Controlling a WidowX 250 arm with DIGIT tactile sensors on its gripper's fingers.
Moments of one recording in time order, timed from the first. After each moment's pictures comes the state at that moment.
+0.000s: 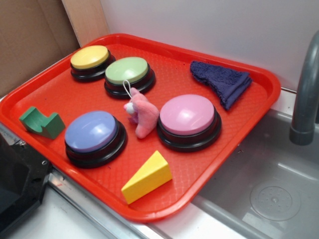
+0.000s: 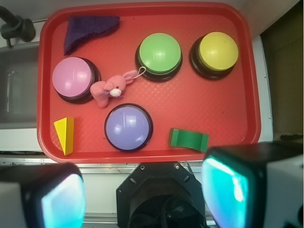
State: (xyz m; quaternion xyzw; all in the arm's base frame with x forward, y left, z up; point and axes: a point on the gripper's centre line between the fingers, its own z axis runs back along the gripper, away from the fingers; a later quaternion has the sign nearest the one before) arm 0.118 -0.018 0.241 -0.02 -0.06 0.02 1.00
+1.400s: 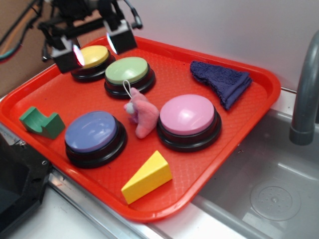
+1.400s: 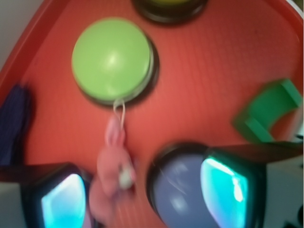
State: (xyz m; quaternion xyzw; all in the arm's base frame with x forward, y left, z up) arm 0.210 -0.033 0.108 -0.06 -0.05 0.48 0.87
